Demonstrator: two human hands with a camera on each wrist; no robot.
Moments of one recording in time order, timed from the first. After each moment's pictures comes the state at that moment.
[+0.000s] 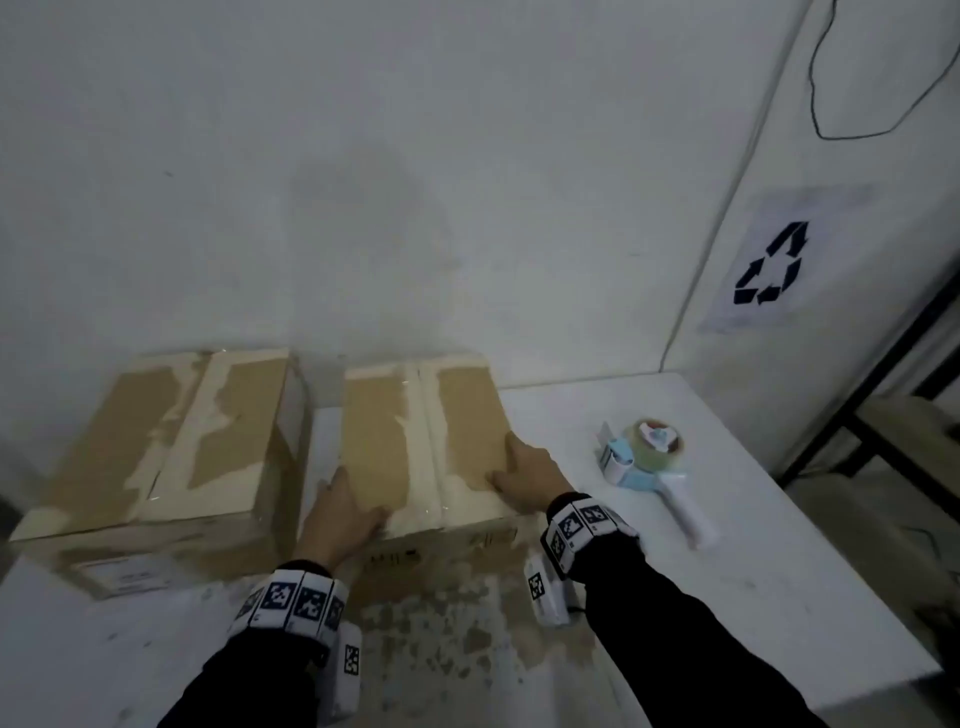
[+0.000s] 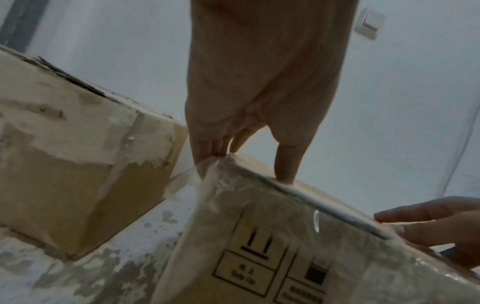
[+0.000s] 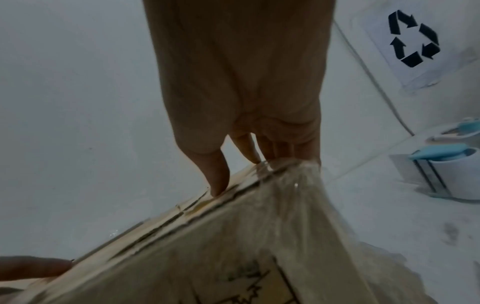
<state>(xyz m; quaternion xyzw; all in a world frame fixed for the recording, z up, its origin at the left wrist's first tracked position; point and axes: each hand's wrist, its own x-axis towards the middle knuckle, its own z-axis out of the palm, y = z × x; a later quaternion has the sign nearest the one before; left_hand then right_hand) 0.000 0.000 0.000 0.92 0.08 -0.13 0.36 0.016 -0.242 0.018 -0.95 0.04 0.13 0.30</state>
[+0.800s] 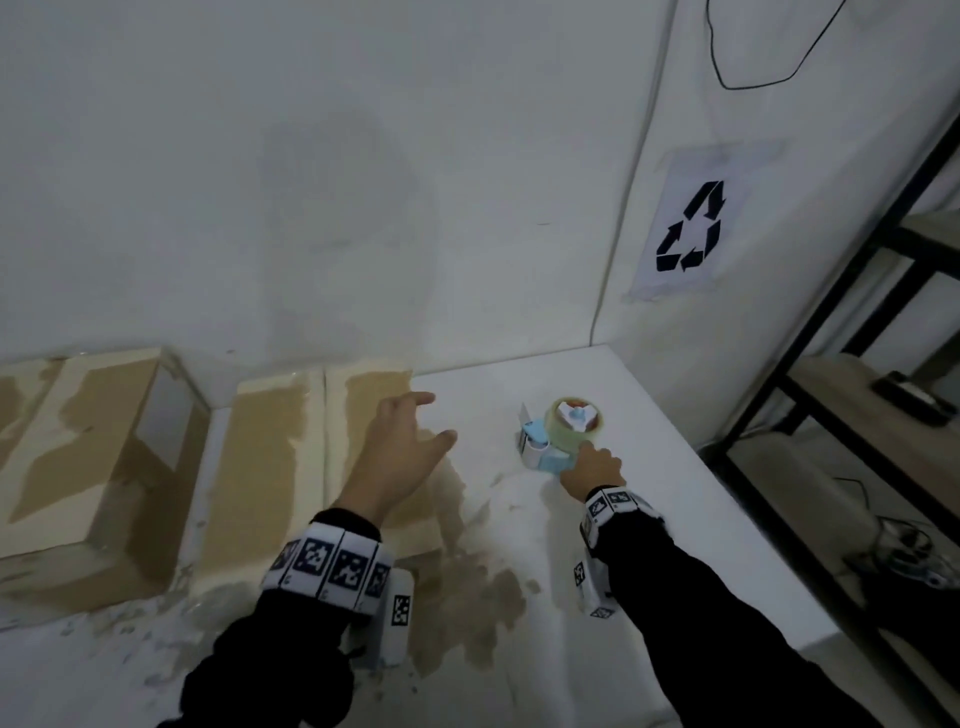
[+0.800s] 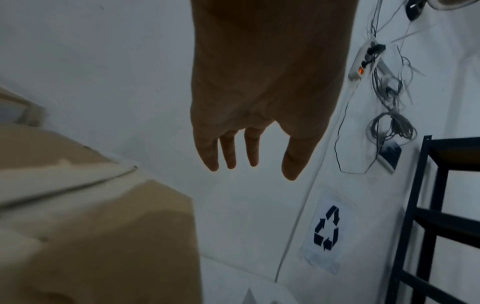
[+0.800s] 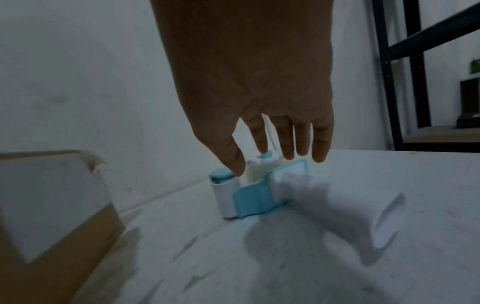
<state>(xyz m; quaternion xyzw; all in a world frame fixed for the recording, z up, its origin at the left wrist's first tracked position) 0.008 -0.198 0.067 0.90 -0.09 -0.05 0.42 0.021 -0.450 -0.054 -0.93 0.30 0.13 0.20</state>
